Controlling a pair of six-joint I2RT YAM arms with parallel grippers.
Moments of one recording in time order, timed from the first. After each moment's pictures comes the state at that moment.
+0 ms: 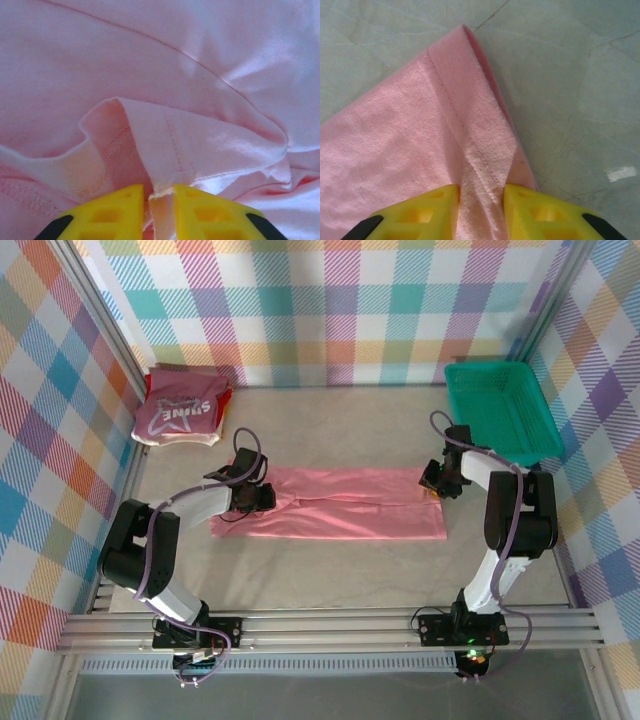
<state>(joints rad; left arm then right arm) -0.37 1.59 0.89 -0.39 0.05 -0.42 0.01 1.80 1.09 -0.55 -0.18 0.51</state>
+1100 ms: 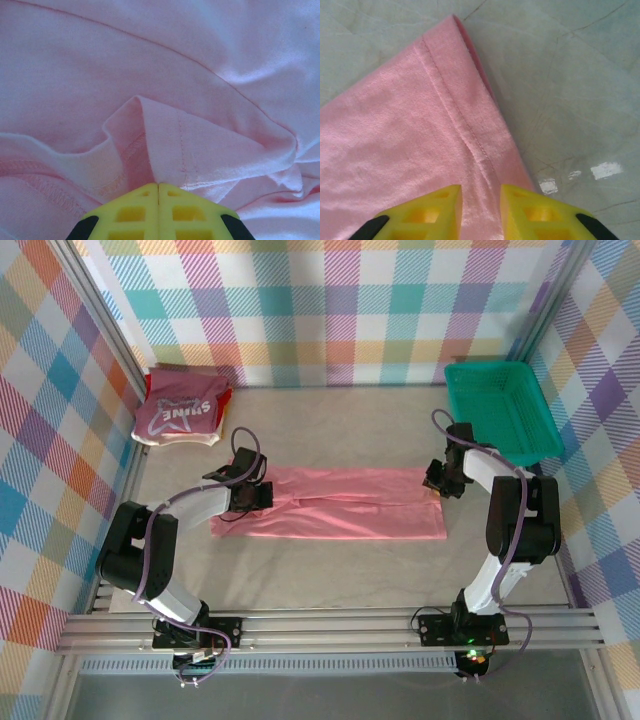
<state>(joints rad) -0.37 1.58 0.88 -0.40 0.00 -0.43 0.01 1.76 1.10 -0.63 -0.14 0.49</state>
